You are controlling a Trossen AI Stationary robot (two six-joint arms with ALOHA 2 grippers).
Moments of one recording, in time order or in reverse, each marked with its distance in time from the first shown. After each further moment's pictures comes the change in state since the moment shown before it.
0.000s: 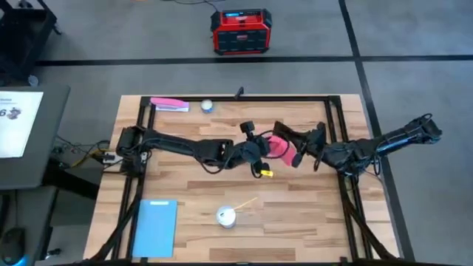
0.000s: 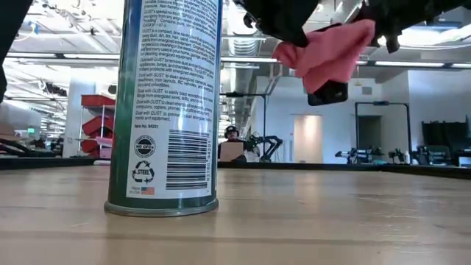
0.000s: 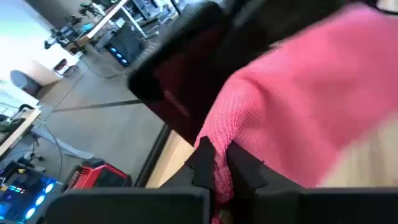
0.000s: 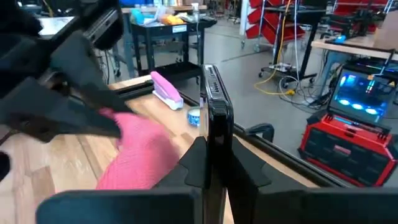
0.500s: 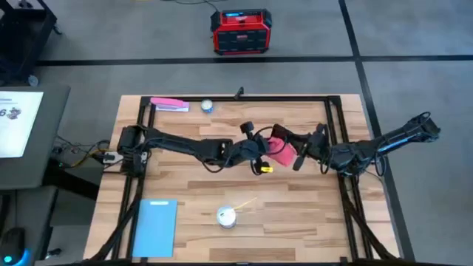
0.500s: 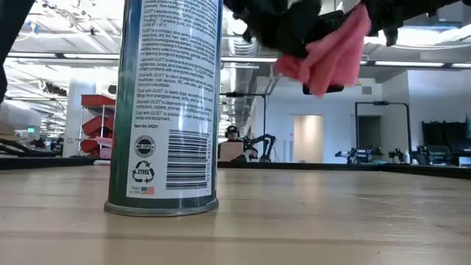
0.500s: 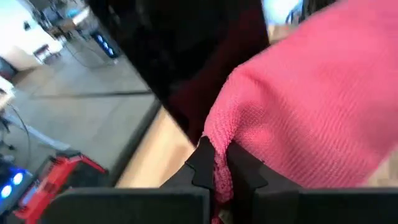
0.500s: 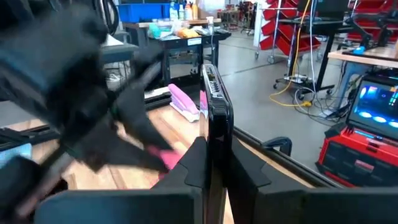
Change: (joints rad) left arm 0.022 0.001 -0.122 0.093 0.080 -0.113; right arm 0.031 0.000 -0.001 0.074 -0.003 -0.051
